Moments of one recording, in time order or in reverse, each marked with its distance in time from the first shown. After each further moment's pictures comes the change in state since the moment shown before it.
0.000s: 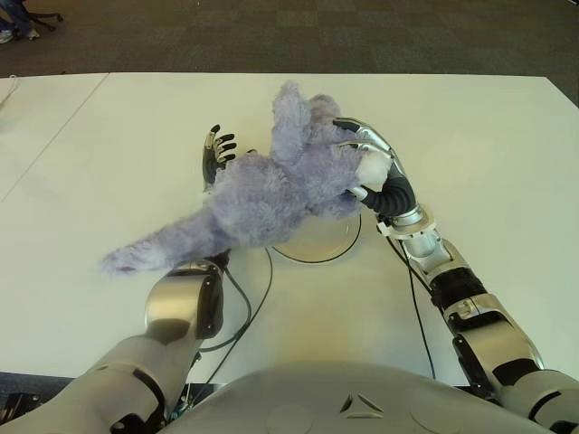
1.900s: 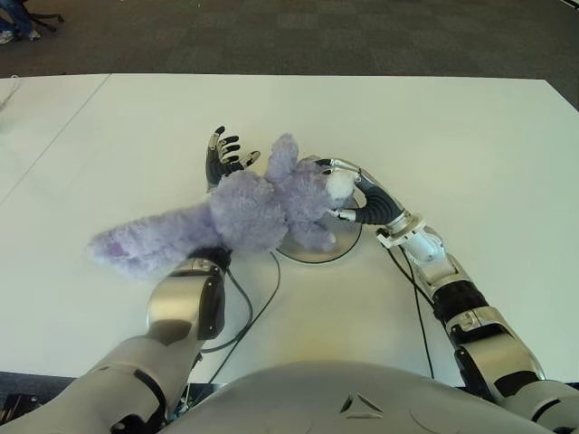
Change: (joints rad) left arm 0.002 -0.010 -0.005 0.000 0.011 0.003 0.000; right arm 0.073 -0.015 -0.019 0.025 0.155 0.253 0.466
